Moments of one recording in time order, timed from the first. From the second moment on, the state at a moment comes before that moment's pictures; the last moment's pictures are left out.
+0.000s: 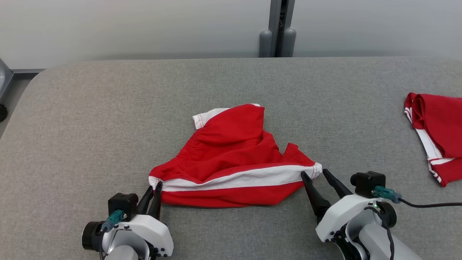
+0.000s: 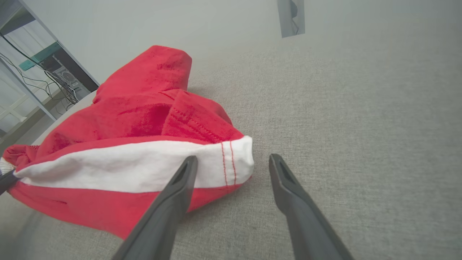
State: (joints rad) left arm -0.28 0.07 -0.27 0.70 -0.33 -0.02 -0.26; right arm -0.43 -0.14 0.60 0.74 0.72 0.13 -0.26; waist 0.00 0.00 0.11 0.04
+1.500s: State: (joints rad) left arm -0.48 0.23 -0.23 -0.09 -0.72 -0.12 0.28; right arm -0.66 -0.39 0.36 0.20 0.62 0.13 -0.26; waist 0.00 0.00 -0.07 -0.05
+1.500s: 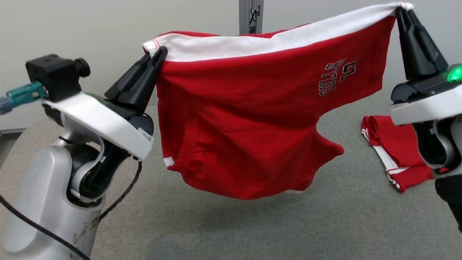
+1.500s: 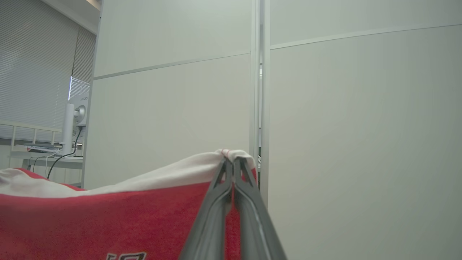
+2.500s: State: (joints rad) left arm -1.42 0.25 -0.43 0.68 -0.48 -0.13 -0.26; right arm -1.52 -0.20 0.37 0.66 0.45 0.13 -0.26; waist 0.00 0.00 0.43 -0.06
